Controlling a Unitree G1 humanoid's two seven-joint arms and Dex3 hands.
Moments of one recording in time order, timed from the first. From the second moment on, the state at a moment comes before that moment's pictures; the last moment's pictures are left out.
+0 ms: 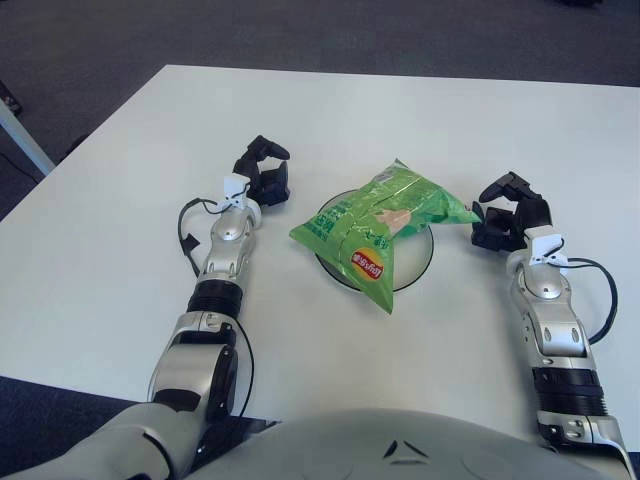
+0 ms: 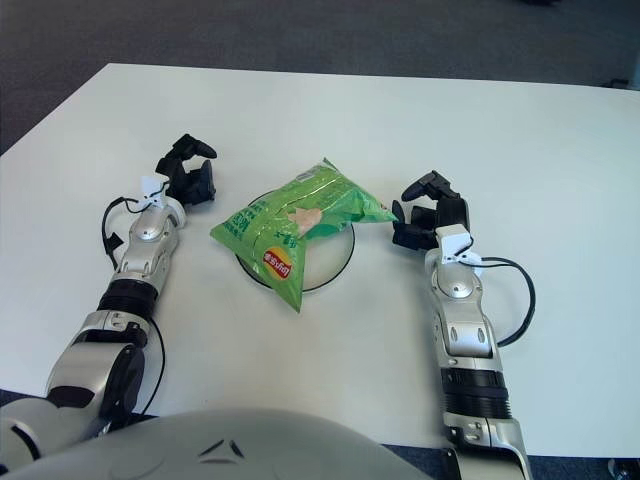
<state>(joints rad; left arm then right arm) -0.45 0.08 0.10 0.61 -0.03 -0.31 -0.02 -0.02 -0.25 -0.10 -0.05 -0.04 0.07 -0.19</state>
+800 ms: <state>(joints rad) -0.44 0.05 0.10 0.54 -0.02 -0.33 0.03 -0.08 -0.33 -0.11 0.23 -0.10 -0.45 -0.19</state>
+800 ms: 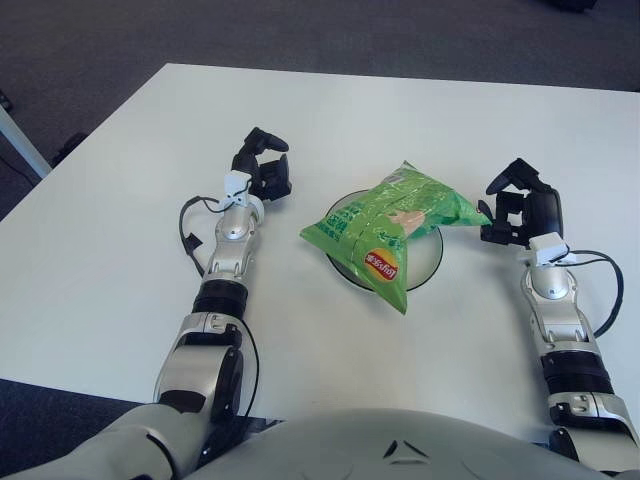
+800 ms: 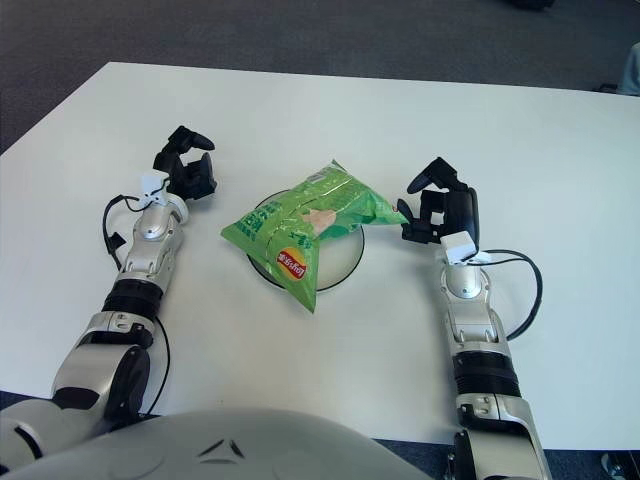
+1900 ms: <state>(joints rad) -0.39 0.08 0.08 0.47 -0.02 -0.33 0.00 -0.05 -0.25 -0.18 0.11 0.28 -0.28 -0.02</state>
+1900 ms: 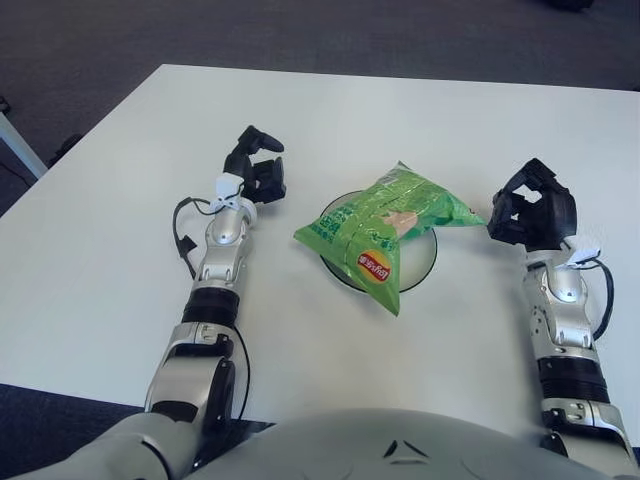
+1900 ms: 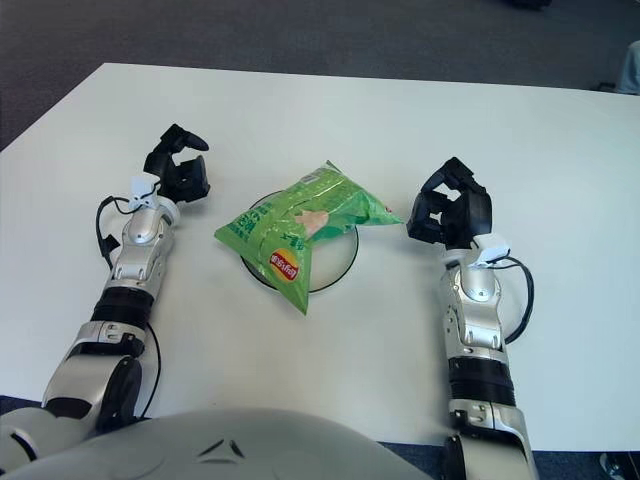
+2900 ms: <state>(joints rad) -0.38 0.09 0.06 0.47 -0.01 -0.36 -0.03 -0.02 -0.19 -0.25 -0.01 0.44 -0.06 -0.05</state>
